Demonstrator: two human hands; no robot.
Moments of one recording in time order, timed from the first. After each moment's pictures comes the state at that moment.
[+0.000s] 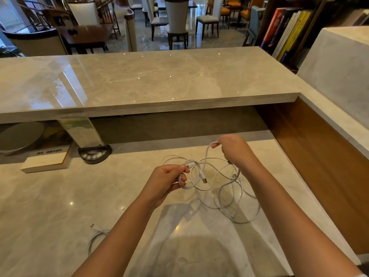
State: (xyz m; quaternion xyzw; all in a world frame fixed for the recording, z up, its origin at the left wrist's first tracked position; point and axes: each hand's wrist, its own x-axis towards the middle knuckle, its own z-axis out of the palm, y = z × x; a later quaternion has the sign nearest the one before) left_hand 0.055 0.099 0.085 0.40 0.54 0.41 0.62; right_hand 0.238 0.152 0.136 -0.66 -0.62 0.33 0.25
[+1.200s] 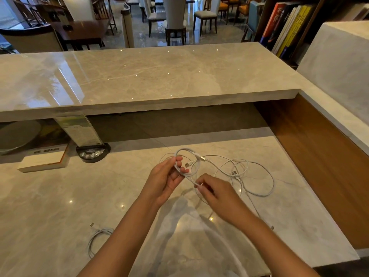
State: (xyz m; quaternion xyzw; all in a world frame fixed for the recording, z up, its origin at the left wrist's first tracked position) left_hand 0.061 0.102 0.085 0.20 0.41 0.55 0.70; right_hand 0.223 0.068 0.081 -0.52 -0.74 0.35 0.24
